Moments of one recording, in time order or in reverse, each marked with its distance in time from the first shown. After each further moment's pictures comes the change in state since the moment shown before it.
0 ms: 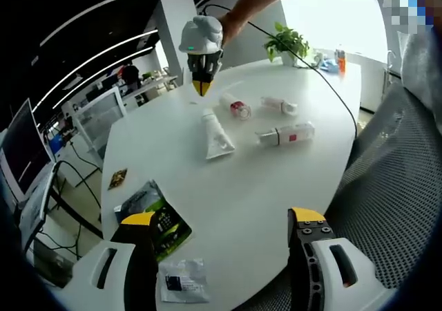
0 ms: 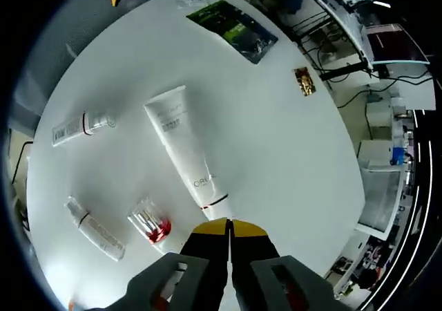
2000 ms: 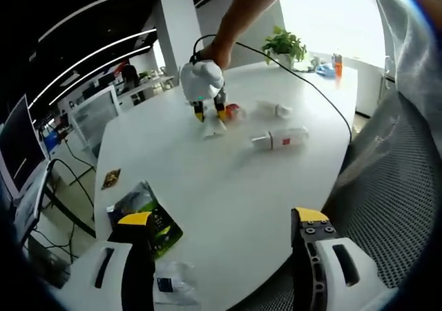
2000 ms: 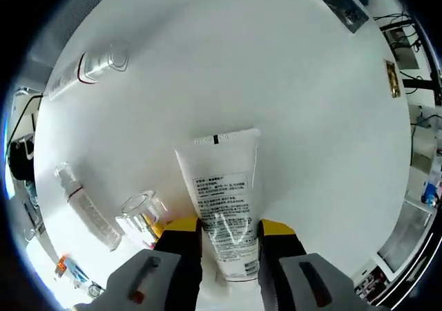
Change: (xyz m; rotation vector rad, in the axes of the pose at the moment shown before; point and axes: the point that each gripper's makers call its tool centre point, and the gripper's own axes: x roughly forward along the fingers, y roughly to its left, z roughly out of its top) left arm 0.001 -0.006 0.004 -0.023 -0.018 -0.029; right arm 0.069 0.042 -0.021 -0.191 0.146 0.221
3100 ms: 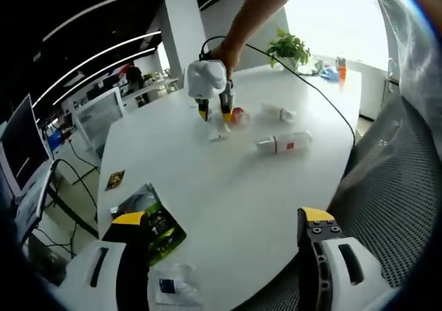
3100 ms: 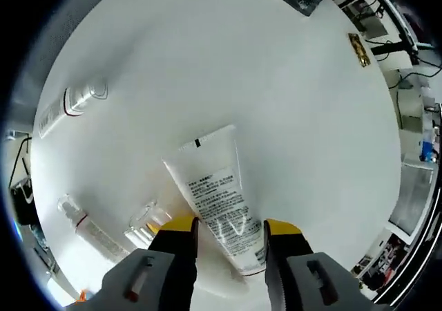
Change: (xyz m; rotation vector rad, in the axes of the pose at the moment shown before) left arm 0.000 0.002 0.004 -0.010 -0.013 0.020; right arm -0.004 0.003 -0.004 0.152 -0.006 -0.020
